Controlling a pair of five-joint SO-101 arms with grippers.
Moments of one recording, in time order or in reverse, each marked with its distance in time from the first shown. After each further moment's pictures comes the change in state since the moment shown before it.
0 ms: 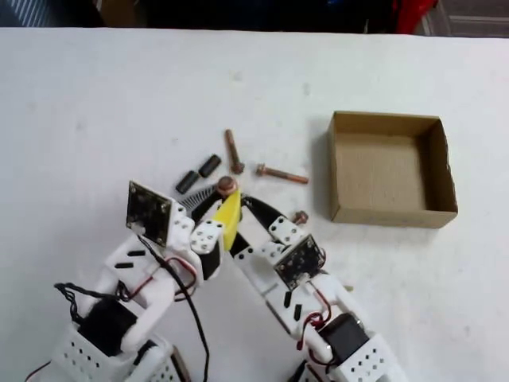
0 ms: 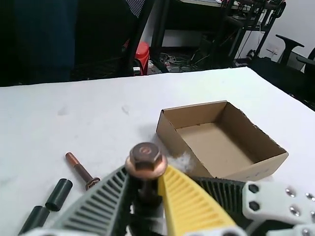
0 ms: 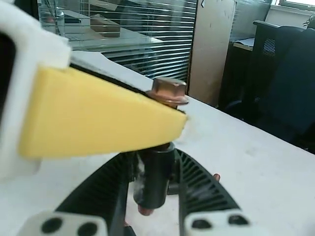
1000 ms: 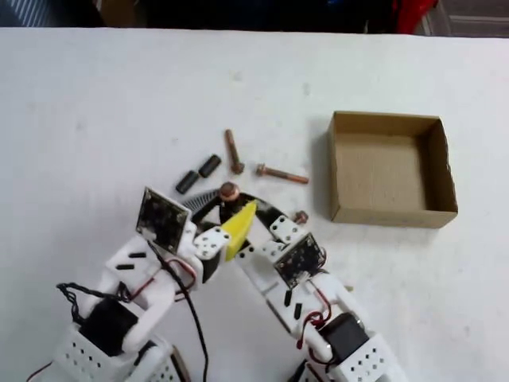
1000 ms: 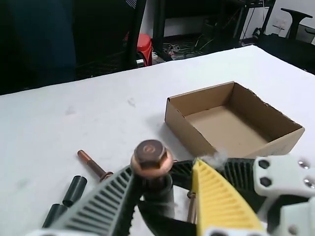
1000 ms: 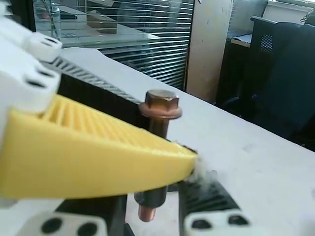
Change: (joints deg) left arm -0.5 -0.9 1.9 1.8 -7.0; right arm 0.5 0.2 0.0 0.1 -0.1
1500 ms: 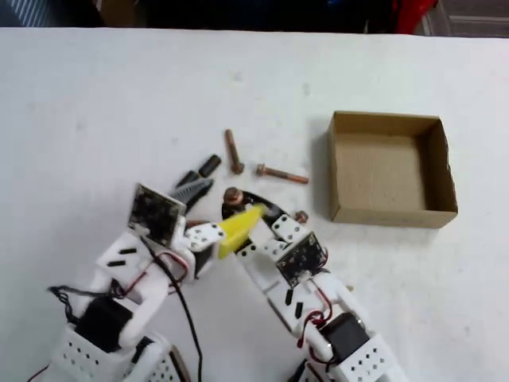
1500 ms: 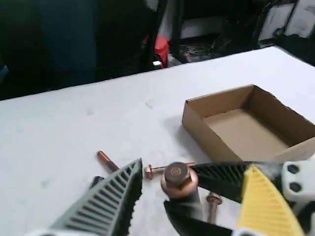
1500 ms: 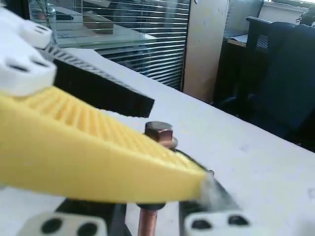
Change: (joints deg) left arm -3.9 0.8 -1.1 0.0 -3.1; right arm 0.3 0.0 0.0 0.0 0.2
